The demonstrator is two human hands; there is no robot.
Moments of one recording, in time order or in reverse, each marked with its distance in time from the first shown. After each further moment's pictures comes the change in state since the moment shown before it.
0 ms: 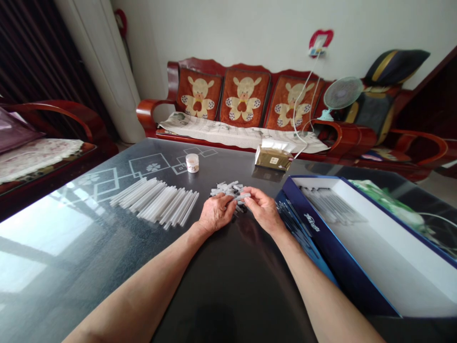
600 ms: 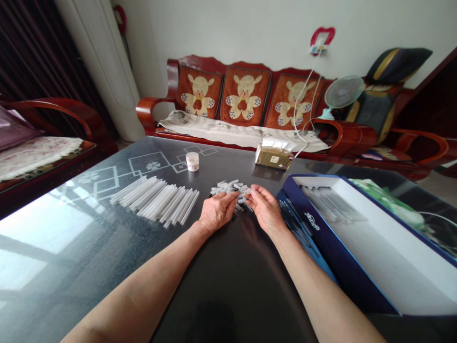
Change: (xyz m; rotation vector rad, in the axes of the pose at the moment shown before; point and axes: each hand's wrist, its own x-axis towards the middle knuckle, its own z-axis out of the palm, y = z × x) left_hand -0.004 0.000 0.003 0.054 0.036 0.025; right_hand 0.004 0.000 0.007 0.485 0.203 0.237
